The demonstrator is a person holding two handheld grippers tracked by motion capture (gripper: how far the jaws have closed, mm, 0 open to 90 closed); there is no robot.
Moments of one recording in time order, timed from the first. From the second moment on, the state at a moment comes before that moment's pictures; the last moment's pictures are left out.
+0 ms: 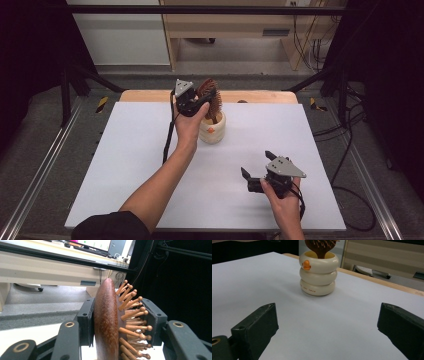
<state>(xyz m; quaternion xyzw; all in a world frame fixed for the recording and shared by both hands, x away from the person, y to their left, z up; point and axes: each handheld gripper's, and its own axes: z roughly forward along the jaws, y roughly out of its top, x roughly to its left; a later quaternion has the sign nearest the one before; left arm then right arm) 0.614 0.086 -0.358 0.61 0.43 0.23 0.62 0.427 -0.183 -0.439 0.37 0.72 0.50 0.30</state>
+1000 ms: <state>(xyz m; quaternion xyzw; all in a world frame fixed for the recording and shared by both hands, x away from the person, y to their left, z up) 0.617 0.094 -0.360 0.61 0.44 0.22 0.63 0.427 -0.184 -0.438 0.37 0.72 0.50 0.30</state>
